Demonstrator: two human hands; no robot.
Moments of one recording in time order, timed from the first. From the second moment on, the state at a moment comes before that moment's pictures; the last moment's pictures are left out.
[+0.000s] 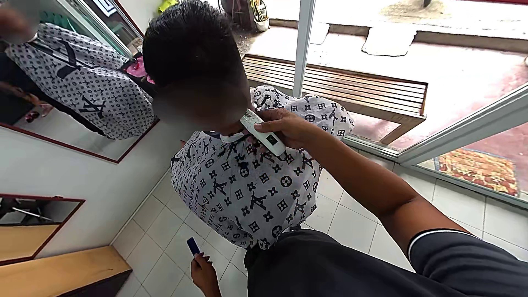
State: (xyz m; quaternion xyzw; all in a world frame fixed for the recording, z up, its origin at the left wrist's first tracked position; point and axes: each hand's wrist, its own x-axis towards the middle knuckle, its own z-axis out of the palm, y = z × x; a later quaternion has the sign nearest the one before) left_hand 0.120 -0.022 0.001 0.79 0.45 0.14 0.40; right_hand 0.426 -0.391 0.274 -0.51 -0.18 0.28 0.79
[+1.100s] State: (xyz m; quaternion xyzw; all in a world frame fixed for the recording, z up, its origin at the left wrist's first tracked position) left_hand 0.033 -0.061 -0.060 0.74 0.55 -0.08 0.38; right_hand 0.509 -0.445 0.297 -0.54 -0.32 0.33 0.70
